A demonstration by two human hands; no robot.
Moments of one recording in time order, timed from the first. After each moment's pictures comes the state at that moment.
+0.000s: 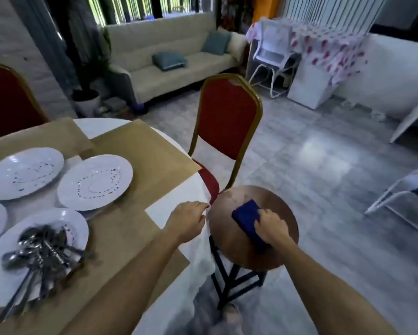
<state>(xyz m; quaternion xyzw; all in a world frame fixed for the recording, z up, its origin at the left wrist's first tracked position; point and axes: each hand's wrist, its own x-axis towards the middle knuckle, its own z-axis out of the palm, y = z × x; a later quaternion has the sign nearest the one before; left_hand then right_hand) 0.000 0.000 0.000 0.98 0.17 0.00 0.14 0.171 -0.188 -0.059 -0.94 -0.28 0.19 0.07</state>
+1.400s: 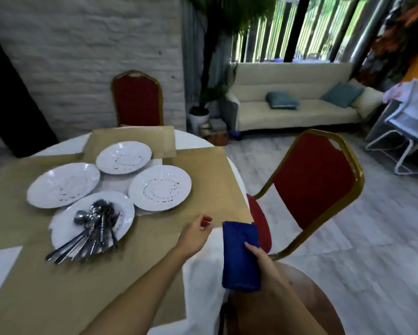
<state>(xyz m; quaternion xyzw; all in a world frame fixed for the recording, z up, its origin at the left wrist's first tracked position) 0.035 0.045 0.000 0.68 0.54 0.20 0.45 0.192 -0.068 0.013 -0.61 -0.03 0.65 0.45</state>
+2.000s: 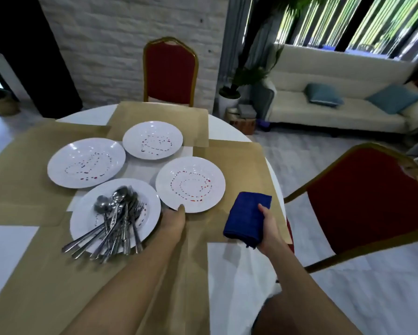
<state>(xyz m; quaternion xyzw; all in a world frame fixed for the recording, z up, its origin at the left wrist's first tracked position) -0.063 0.170 -0.058 0.35 0.69 0.41 0.48 0.139 0.095 0.023 -0.59 -0.03 0.63 0.51</state>
